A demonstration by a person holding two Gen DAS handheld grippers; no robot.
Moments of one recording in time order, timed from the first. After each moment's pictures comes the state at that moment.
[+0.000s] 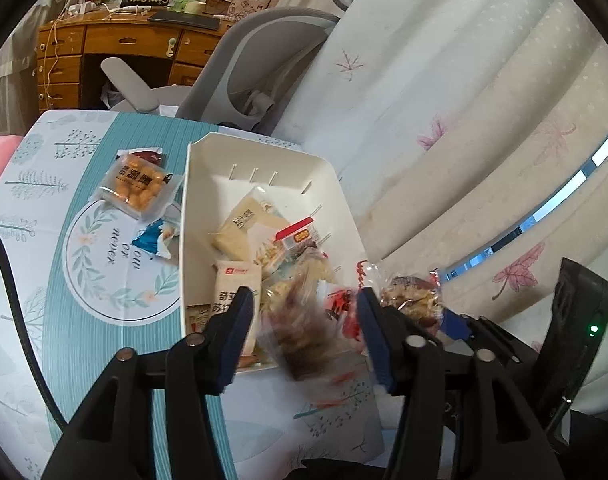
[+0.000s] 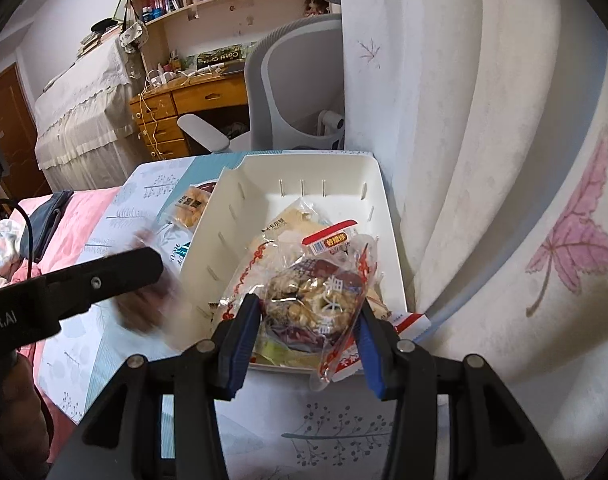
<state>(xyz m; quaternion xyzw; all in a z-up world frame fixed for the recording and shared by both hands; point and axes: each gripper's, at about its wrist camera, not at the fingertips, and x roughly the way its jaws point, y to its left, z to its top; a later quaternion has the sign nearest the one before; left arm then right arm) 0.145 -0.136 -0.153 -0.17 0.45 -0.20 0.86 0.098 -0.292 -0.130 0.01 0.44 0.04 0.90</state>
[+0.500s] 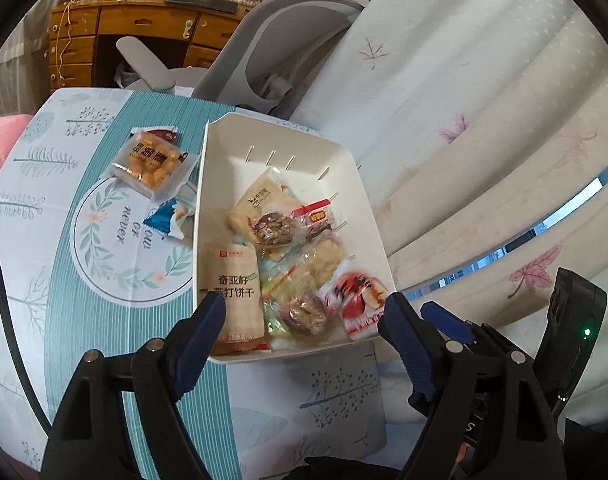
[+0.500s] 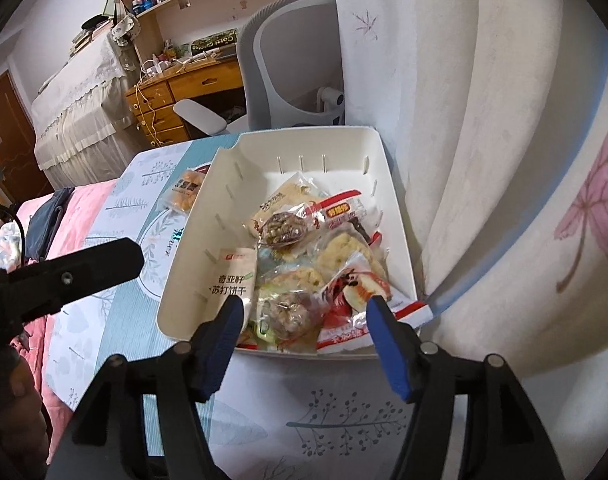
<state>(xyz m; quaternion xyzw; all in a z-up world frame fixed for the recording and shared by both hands) 0.146 -0.126 -0.166 -0.18 0.48 -0.18 0.84 0.099 -0.298 -0.148 0.03 0.47 0.05 0.88</state>
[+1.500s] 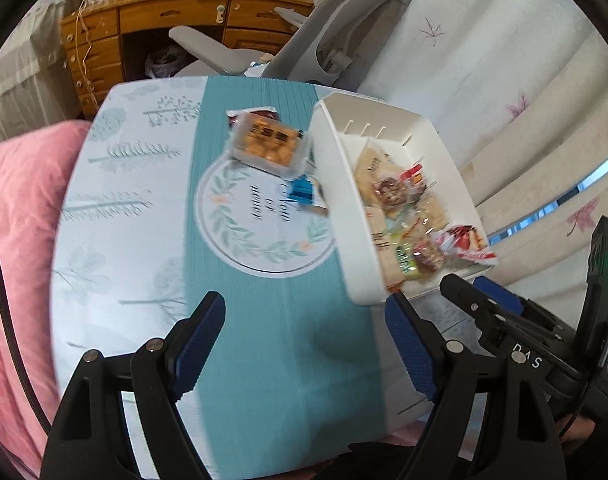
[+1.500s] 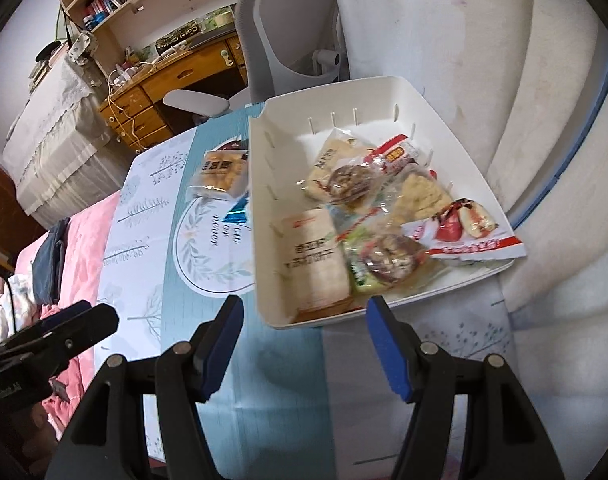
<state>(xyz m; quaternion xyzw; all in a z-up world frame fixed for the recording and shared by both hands) 0.141 0.013 -0.169 -0.07 0.54 -0.15 0.83 0.095 -0.194 -0.160 0.12 0.51 -0.01 0.85</state>
